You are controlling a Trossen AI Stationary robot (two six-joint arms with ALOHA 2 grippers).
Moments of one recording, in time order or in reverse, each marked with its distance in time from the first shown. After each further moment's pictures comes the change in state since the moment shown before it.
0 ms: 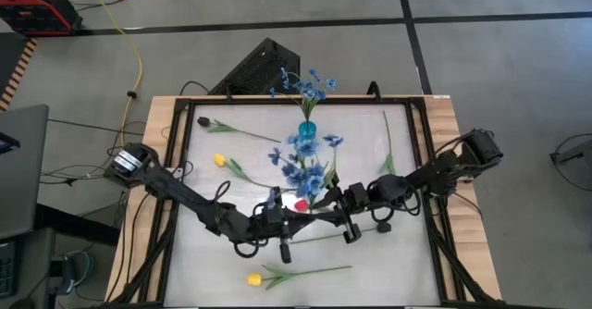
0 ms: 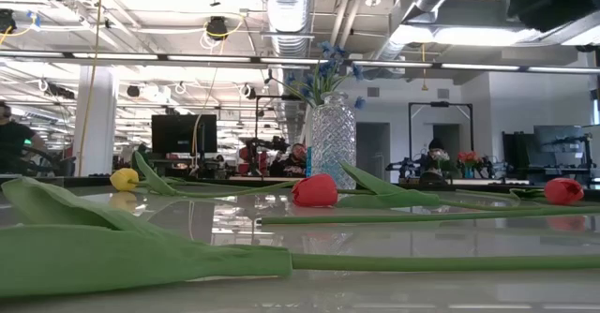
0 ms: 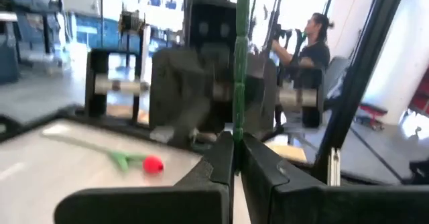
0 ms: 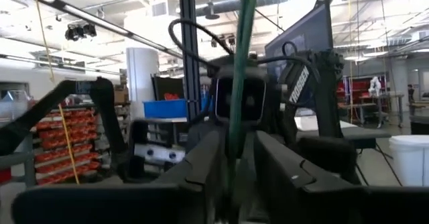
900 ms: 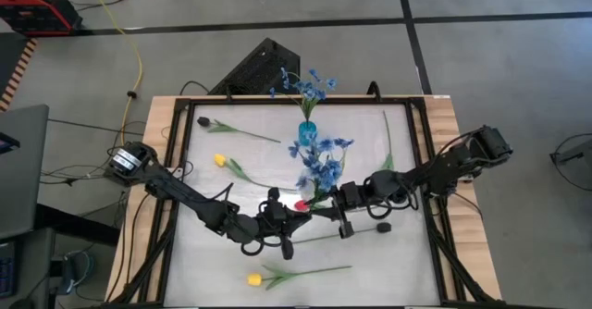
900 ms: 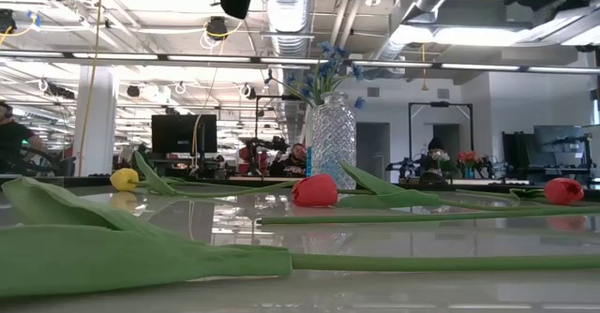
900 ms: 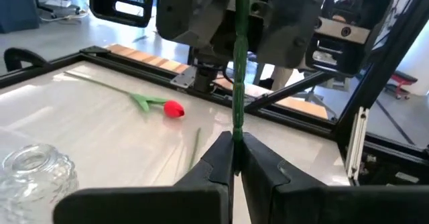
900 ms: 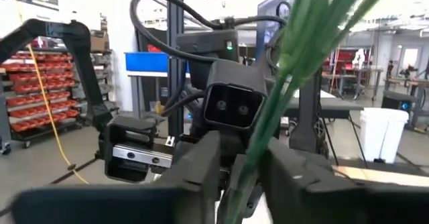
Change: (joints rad) left arm 0.008 -0.012 0.000 -0.248 -0.028 -0.182; right arm -0.036 -0.090 0.057 -0.341 0.010 -0.083
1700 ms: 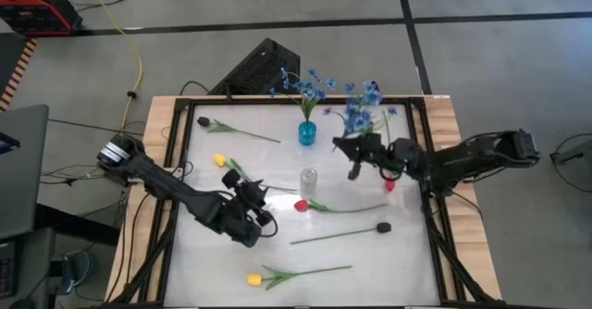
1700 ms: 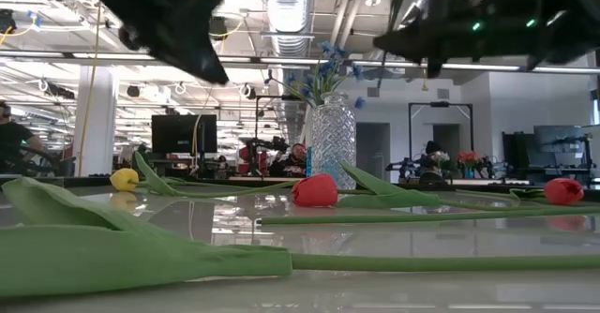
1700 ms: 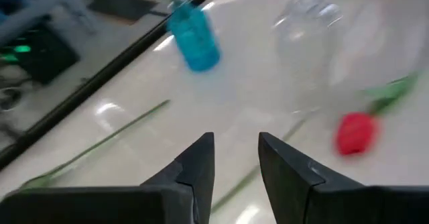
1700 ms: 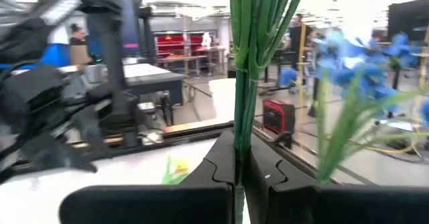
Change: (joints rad) left arm 0.008 -0.115 -0.001 -1.157 -0.301 -0.525; right arm -0.404 -0.293 -0.381 0.024 0.200 0.050
